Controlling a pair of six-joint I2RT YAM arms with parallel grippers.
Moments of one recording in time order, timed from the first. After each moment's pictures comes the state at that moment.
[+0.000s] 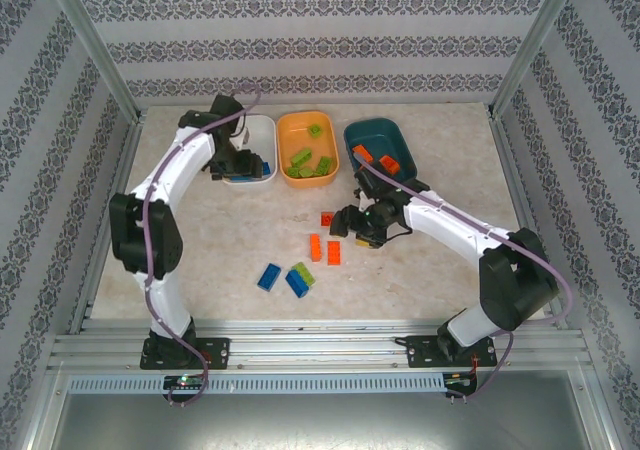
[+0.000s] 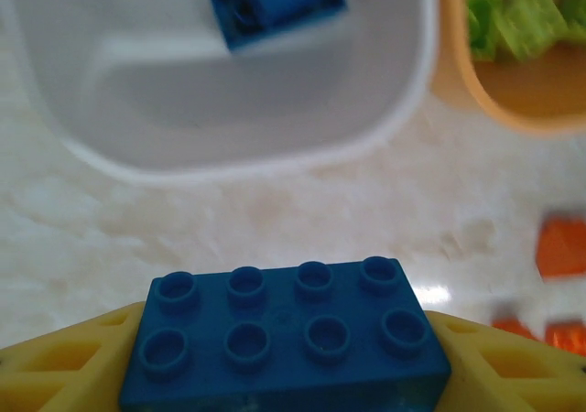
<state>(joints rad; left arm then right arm) -0.18 1.92 1.77 -1.15 0.09 -0.23 0.56 1.53 1.08 -0.77 -0.39 0.75</state>
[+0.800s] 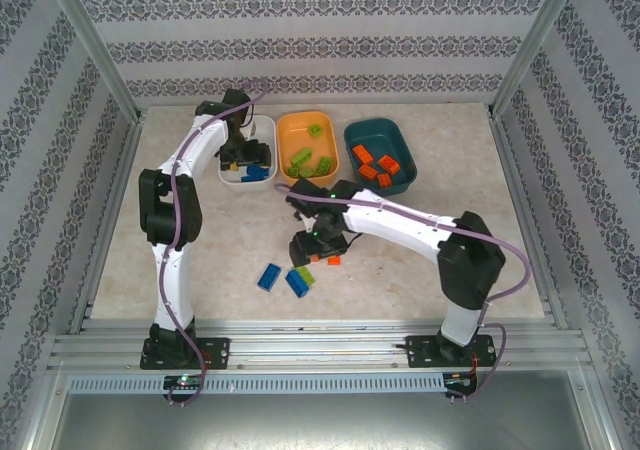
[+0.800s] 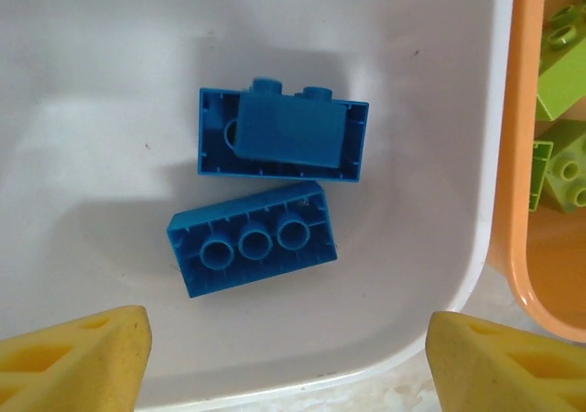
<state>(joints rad) -0.16 2.20 2.02 -1.15 0.13 -0.24 0.92 1.82 1.46 -1.05 -0.22 0.54</state>
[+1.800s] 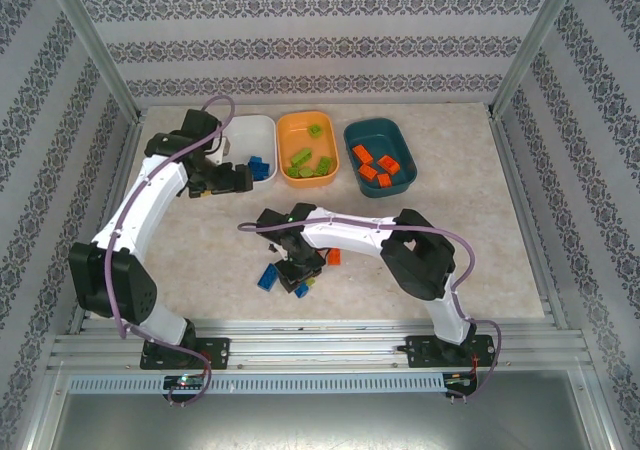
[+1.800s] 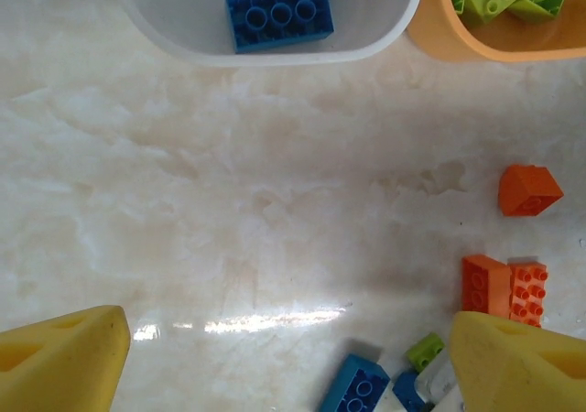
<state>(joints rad) -0.16 1.53 1.46 -1.13 0.13 -0.27 1.04 2.06 1.53 -1.05 -0.22 0.43</state>
